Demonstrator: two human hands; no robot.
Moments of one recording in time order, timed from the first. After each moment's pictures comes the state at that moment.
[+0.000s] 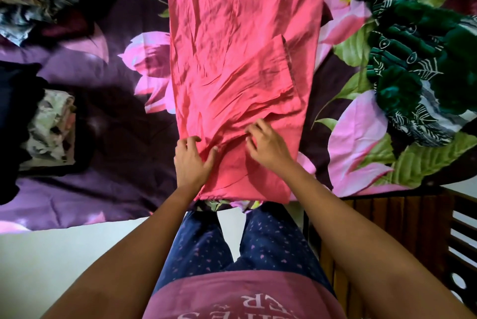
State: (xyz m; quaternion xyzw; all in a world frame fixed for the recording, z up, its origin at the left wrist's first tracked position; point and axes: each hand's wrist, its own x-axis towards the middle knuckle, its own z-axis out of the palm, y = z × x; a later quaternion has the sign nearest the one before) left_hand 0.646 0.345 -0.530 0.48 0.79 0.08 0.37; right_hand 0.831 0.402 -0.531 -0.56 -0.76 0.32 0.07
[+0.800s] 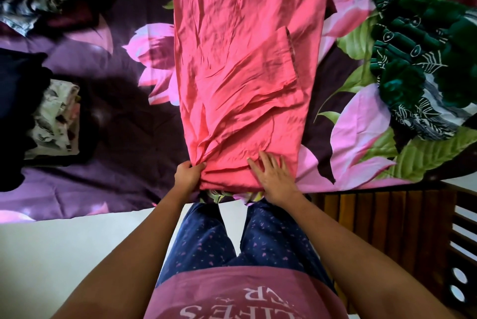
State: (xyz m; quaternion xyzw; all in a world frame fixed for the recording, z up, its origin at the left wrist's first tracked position) left_hand 0.629 0.309 -0.541 0.04 0.81 0.12 0.58; right_hand 0.857 0.316 -0.529 -0.44 -0.77 0.32 -0.33
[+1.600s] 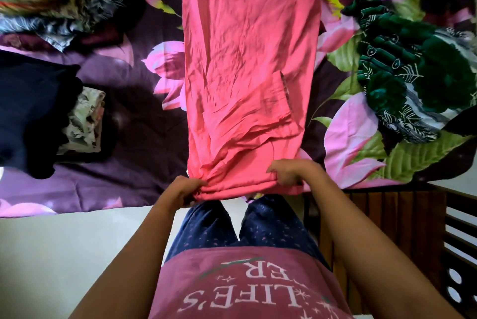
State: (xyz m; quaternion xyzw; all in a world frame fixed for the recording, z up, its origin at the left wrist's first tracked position) left_hand 0.620 0.305 -0.454 0.03 0.77 -0.03 0.64; right_hand 0.862 0.386 -0.445 -0.34 -0.64 0.54 -0.42
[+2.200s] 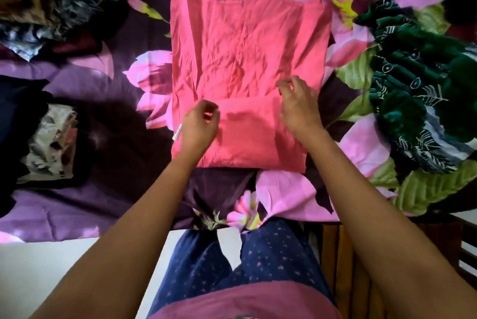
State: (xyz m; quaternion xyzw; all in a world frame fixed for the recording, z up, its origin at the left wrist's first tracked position) left_hand 0.658 0.469 -0.503 0.43 0.77 0.23 0.42; right_hand 0.867 0.525 -0.501 -0.60 -0.78 0.17 0.02
